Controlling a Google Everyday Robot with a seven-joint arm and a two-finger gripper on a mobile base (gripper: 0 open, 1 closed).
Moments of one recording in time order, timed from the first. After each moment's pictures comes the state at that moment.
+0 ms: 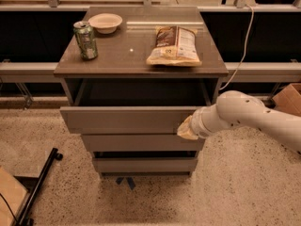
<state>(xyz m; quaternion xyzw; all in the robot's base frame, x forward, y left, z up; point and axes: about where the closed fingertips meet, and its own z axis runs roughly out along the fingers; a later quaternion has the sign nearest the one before) 0.595 -0.135 0.626 -0.59 0.75 0.08 0.29</state>
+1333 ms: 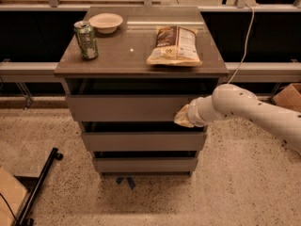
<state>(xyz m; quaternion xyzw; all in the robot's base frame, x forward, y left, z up) 0.652 -0.131 0.632 -0.60 0.72 0.05 0.34</state>
